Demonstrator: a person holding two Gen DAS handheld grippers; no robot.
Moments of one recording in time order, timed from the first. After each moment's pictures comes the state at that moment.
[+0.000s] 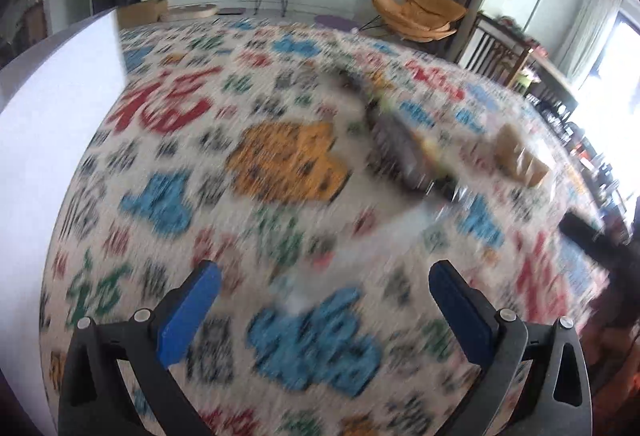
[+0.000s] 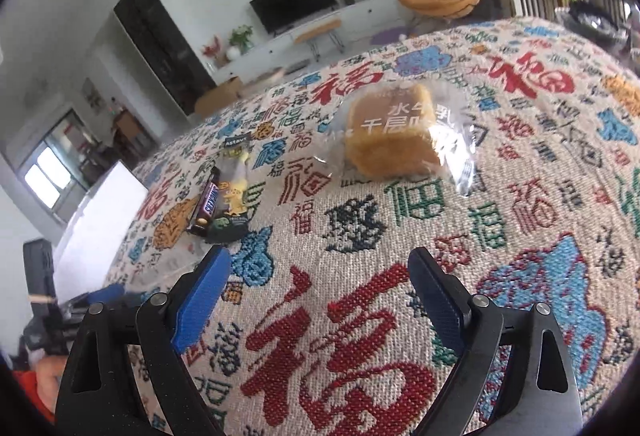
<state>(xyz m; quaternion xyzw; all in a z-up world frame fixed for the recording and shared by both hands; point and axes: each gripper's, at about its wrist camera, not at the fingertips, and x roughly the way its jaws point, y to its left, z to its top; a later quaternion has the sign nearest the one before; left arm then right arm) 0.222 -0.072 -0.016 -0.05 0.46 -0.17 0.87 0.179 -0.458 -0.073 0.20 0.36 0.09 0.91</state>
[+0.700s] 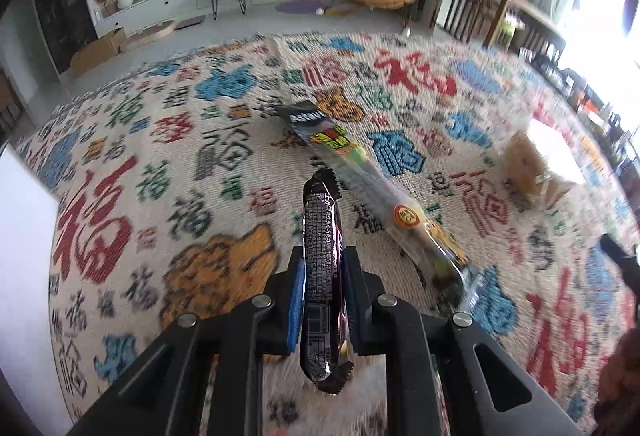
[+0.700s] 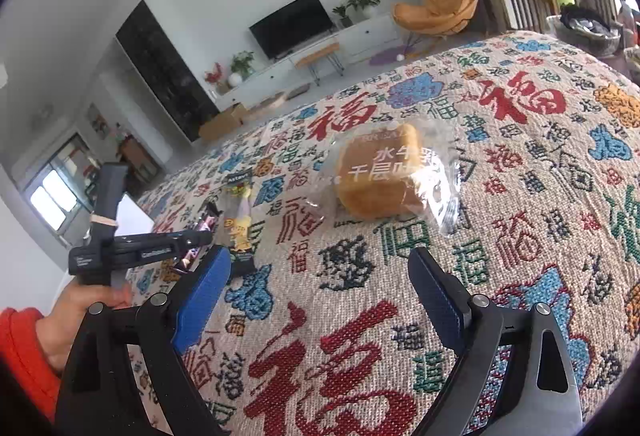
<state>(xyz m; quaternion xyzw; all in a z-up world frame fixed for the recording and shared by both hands) 0.302 -0.135 -0.007 0.05 0.48 -0.20 0.85 0.175 -0.475 -0.057 0.22 0.31 0.08 0.92</state>
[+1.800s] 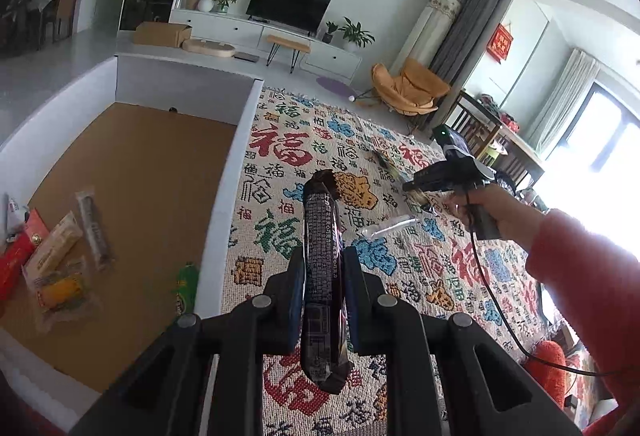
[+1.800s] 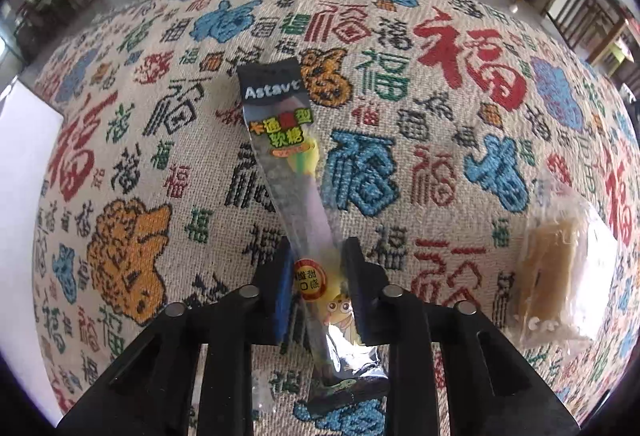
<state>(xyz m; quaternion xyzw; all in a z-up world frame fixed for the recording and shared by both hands) 0.049 0.129 0.091 -0.15 0.37 -0.18 0.90 0.375 -0.320 -0.082 0.01 0.59 0.04 0.81</state>
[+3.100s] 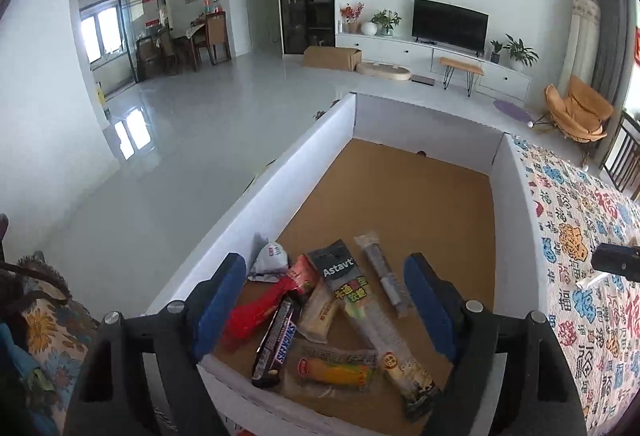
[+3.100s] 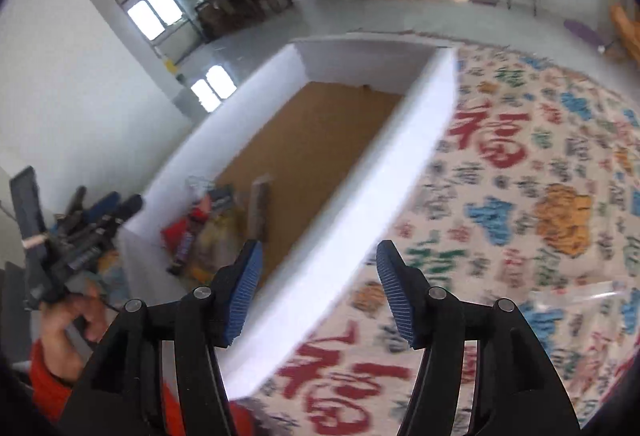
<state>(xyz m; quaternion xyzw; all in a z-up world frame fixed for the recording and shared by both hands) 0.047 0.277 0.094 -0.05 0.37 0.15 0.92 0.188 -0.066 0.027 0.02 0.47 0.34 0.82</state>
